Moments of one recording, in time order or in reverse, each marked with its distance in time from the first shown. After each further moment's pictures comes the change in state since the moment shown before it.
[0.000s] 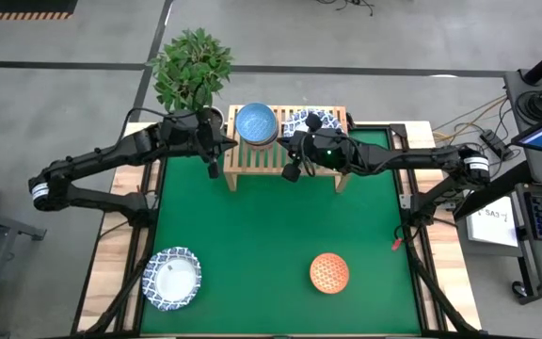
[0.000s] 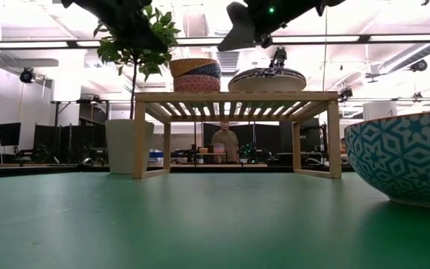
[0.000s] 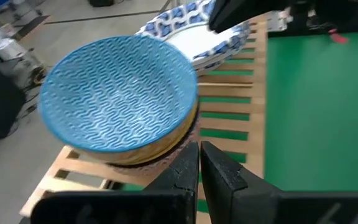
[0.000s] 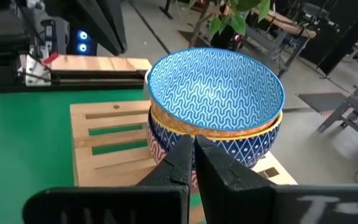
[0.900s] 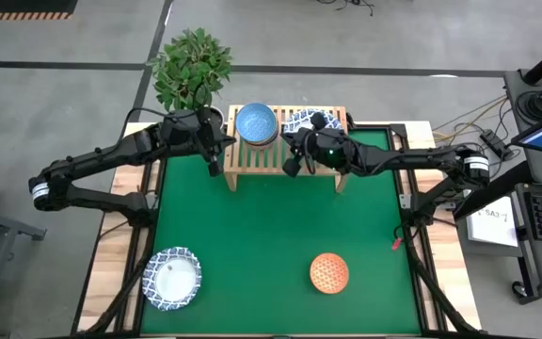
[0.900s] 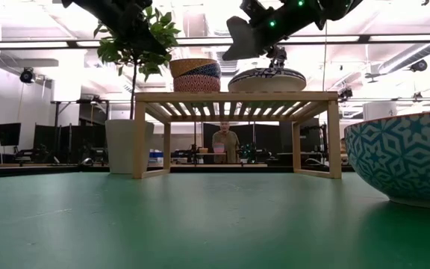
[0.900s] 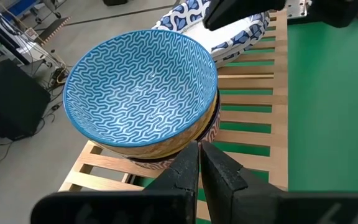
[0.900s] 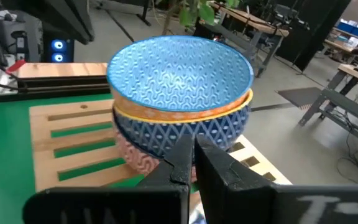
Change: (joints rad) left arm 0.000 0.003 0.000 0.000 -0.073 0.055; right arm -0.035 0.000 -0.097 0.151 0.053 0.017
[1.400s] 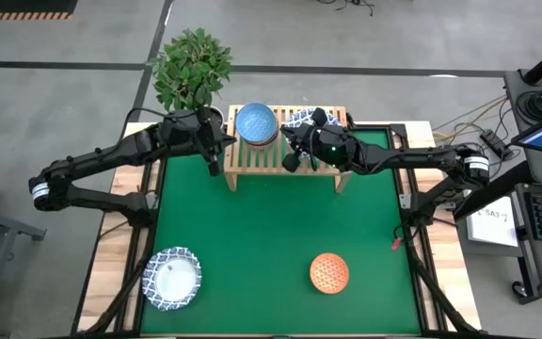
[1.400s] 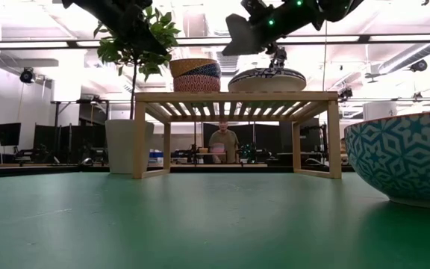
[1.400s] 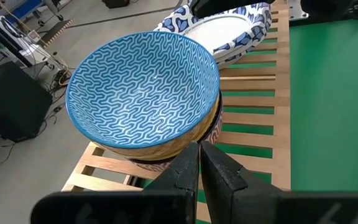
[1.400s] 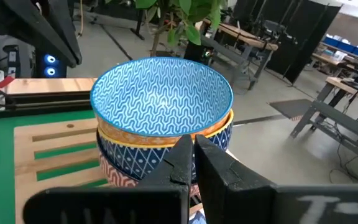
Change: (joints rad) left arm 0.002 -0.001 -0.007 0.017 -0.002 0.005; right arm -0.022 0.000 0.000 0.073 0.000 -0.036
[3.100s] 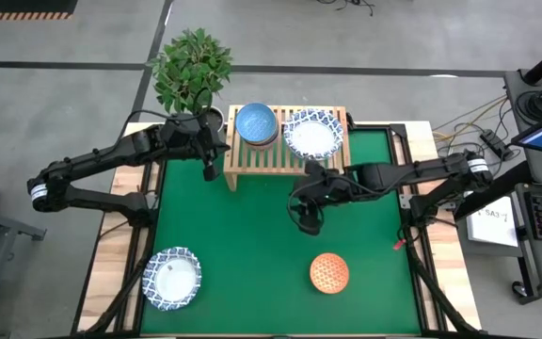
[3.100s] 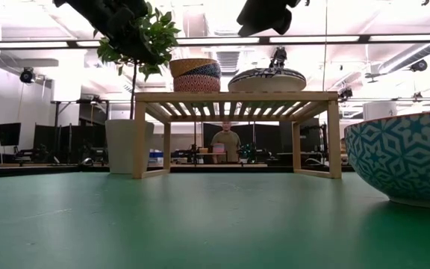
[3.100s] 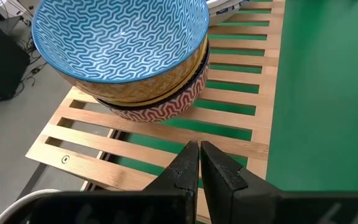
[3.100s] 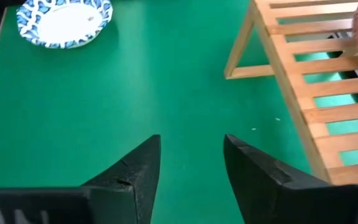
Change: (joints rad) left arm -0.001 -0.019 -0.002 -0.159 0.004 -0.091; right arm 0.356 0.007 0.301 -0.890 -0.213 0.380
